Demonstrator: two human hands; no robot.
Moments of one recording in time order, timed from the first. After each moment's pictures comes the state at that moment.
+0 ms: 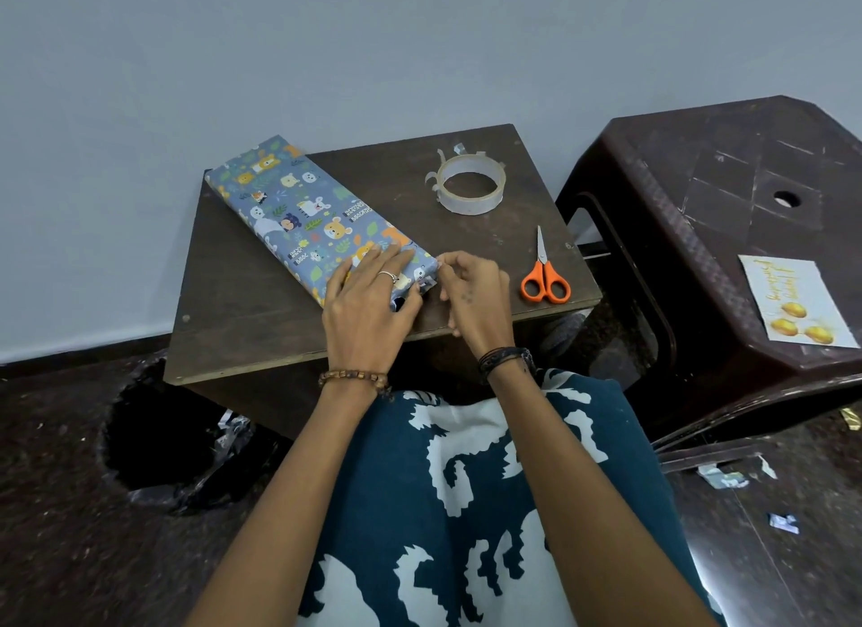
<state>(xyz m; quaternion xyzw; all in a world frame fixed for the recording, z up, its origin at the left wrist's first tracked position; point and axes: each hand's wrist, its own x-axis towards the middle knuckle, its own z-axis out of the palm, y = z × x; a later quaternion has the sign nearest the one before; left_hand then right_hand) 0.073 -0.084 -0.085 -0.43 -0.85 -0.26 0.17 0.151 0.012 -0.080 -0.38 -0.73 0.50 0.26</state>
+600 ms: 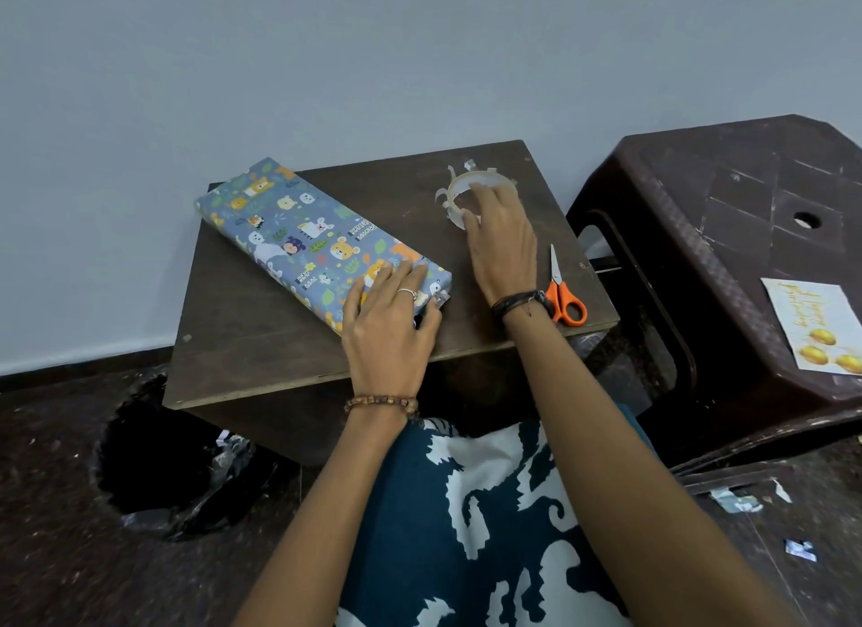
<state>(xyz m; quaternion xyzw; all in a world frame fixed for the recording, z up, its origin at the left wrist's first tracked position) 0.081 -0.071 -0.091 -0.39 -0.86 -0.27 0.21 0.106 0.074 -0.066 -0.35 -0.87 0.17 0.31</state>
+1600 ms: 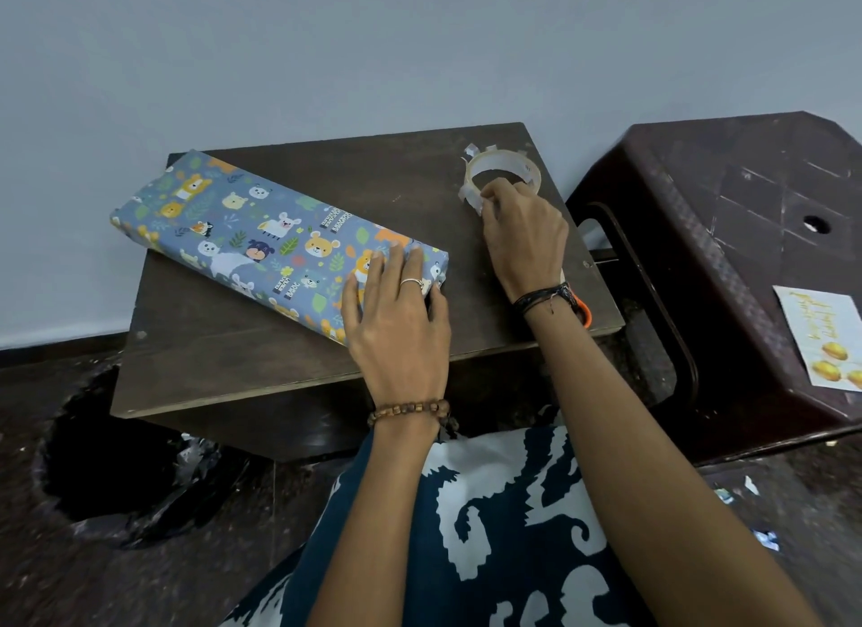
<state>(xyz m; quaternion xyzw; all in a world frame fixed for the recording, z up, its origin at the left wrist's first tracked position) 0.095 -0.049 -0.095 -0.32 -0.89 -0.26 0.21 0.113 0.099 -0.074 -0.37 -0.88 0.06 0.30</state>
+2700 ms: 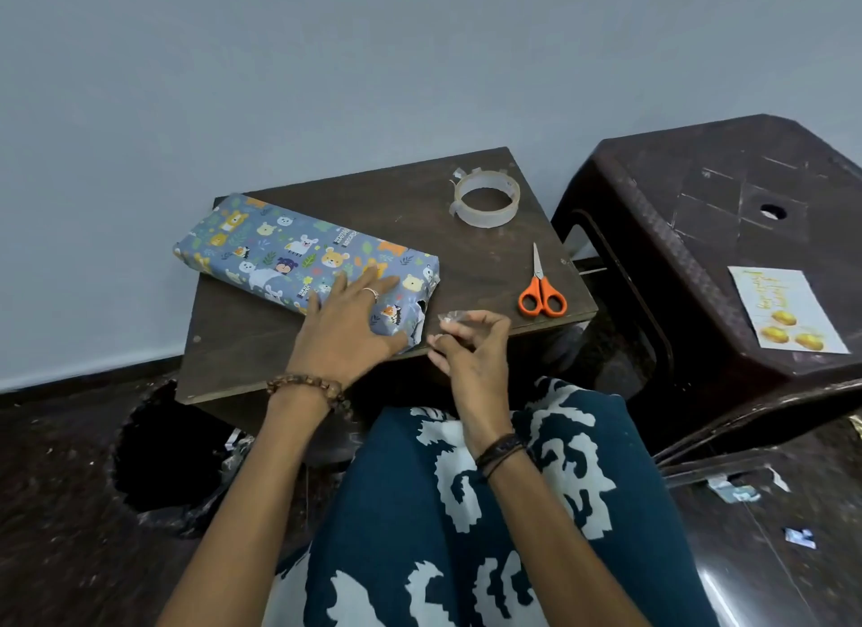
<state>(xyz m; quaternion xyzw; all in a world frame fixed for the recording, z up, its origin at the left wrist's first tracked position) 0.064 -0.108 -0.029 -0.41 -0.88 -0.16 -0.17 0.182 -0.045 -0.073 -0.39 -0.47 0.72 0.33</state>
